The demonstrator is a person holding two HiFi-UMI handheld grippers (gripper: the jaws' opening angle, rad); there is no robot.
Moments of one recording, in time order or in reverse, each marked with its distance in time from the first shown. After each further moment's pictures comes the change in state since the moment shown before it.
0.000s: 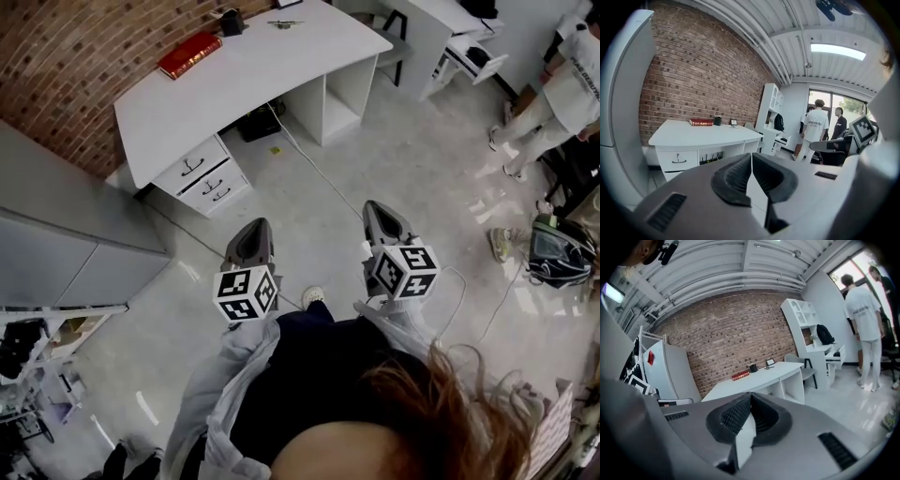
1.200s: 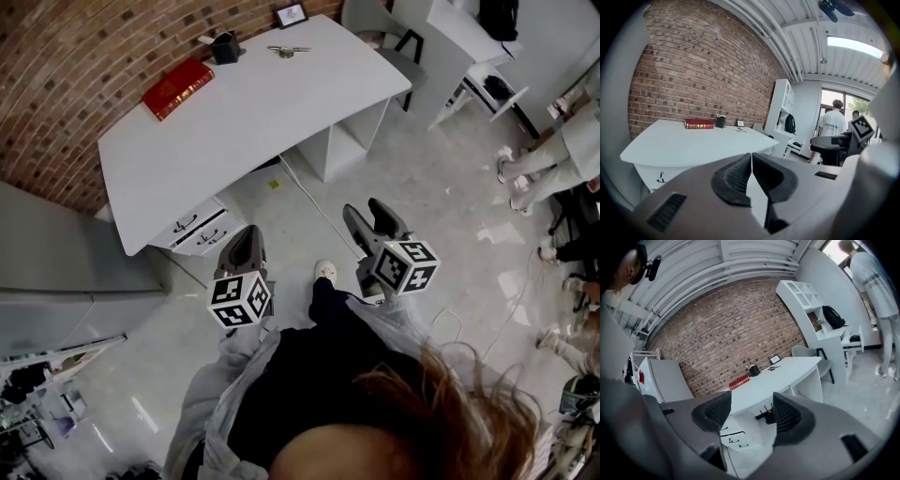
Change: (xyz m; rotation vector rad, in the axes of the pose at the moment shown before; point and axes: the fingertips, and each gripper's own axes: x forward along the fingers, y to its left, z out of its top) left arm 0.208 0.076 0.066 -0.035 0.014 0.065; right arm 0.219 -0.068 0.099 0.140 0.029 0.106
